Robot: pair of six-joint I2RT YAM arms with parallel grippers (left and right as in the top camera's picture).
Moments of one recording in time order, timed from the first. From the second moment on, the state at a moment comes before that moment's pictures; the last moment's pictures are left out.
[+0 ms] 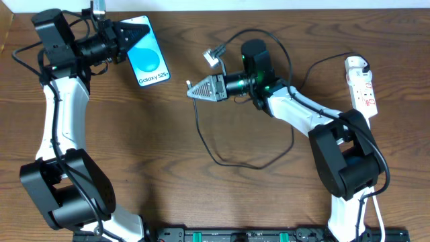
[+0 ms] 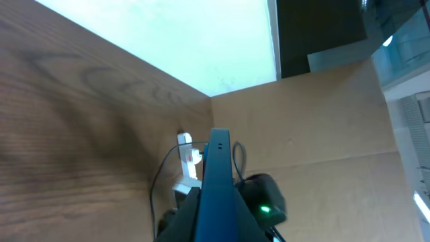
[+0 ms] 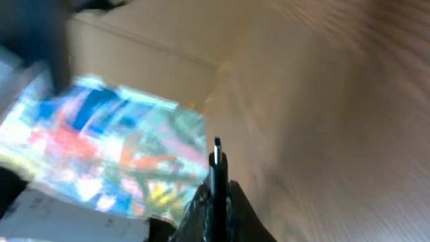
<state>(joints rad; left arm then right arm) 0.28 1.77 1.44 -0.12 1.28 -0.82 0.50 2.06 1.33 0.40 -1.22 0.81</state>
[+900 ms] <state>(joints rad) 0.28 1.77 1.43 0.40 1.28 -1.25 0.52 2.06 1.33 1.18 -1.29 1.37</state>
